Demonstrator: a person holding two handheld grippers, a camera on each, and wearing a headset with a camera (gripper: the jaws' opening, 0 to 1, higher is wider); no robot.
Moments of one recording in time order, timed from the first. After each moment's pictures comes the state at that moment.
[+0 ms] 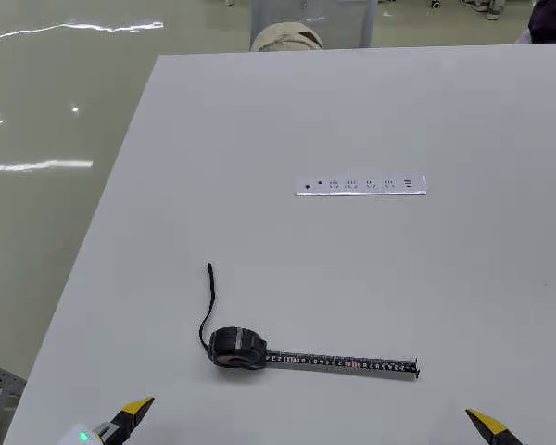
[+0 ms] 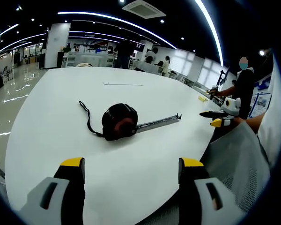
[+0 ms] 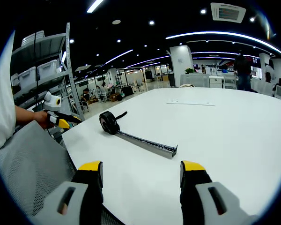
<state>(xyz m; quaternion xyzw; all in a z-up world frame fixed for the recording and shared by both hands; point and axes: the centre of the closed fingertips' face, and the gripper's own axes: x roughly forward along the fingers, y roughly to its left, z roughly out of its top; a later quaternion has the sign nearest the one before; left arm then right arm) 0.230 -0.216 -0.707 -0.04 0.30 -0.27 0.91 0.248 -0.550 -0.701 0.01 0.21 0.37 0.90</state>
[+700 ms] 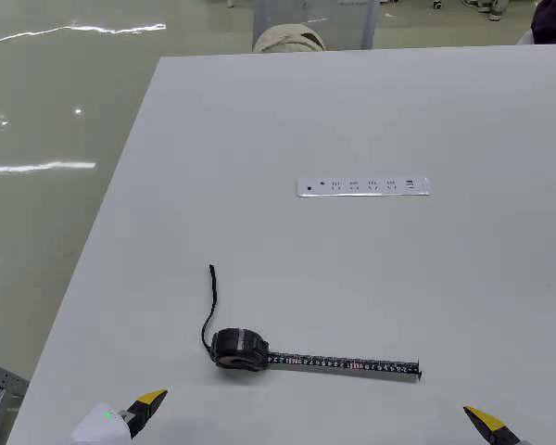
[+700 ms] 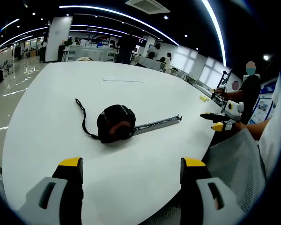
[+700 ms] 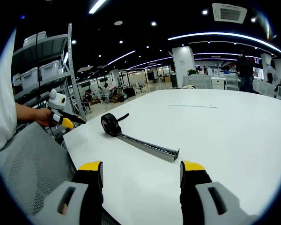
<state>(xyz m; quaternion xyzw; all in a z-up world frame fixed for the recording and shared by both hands) 0.242 -0.230 -0.708 -0.05 0.33 -0.27 0.91 0.252 -0.547 -0.697 0.01 0.20 0.38 0.90</state>
